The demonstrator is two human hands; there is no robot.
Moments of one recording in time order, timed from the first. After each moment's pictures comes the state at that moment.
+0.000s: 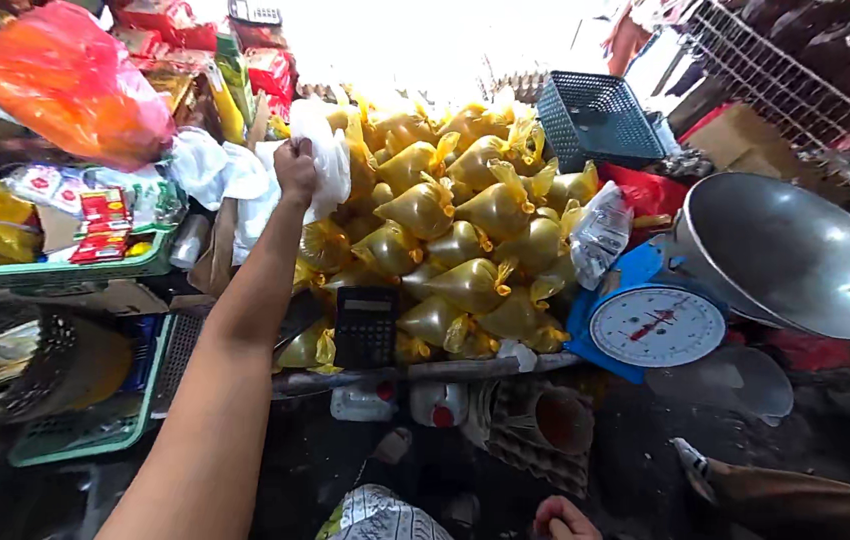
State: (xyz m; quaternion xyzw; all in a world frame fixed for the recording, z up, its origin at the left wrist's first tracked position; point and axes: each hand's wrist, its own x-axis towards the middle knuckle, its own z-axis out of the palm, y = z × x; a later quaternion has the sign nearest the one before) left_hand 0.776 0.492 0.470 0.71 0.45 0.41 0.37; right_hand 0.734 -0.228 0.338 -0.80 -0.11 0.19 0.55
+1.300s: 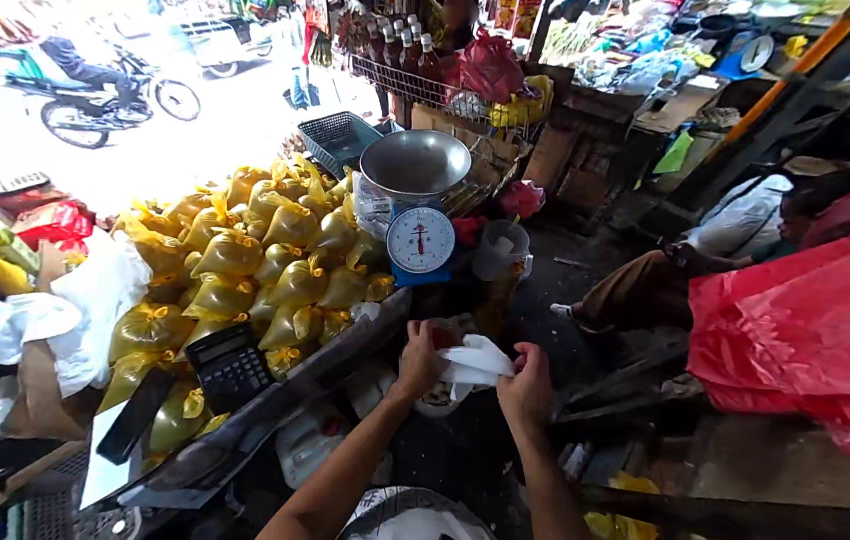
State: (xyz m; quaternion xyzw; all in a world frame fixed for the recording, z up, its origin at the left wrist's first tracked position) left_hand 0.790 -0.157 0.370 0.91 0.05 0.03 0.40; right_hand 0.768 -0.354 0.386 -0.92 0.06 -0.14 0.36
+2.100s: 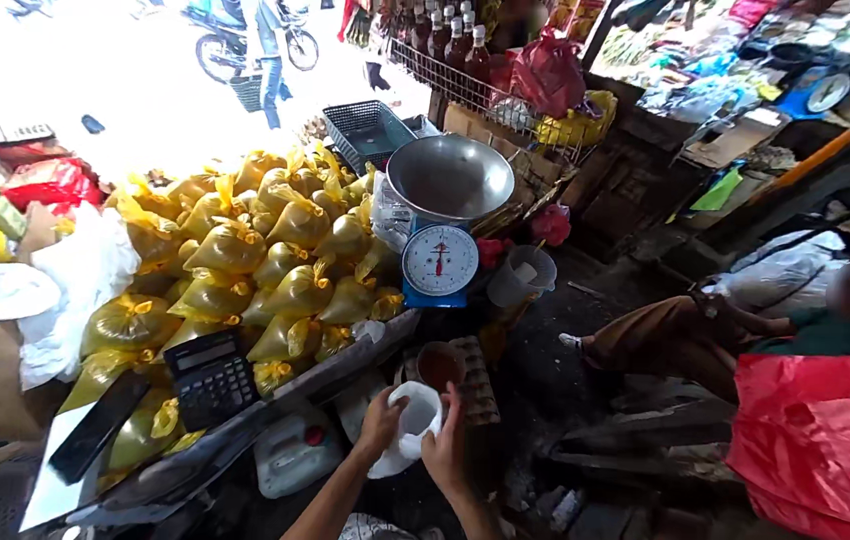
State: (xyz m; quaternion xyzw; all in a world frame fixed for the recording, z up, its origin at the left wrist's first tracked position) left_hand 0.768 -0.090 0.290 0.76 0.23 -0.06 0.61; right_hand 0.770 -0.253 0.308 -0.85 -0.08 0.00 0.51
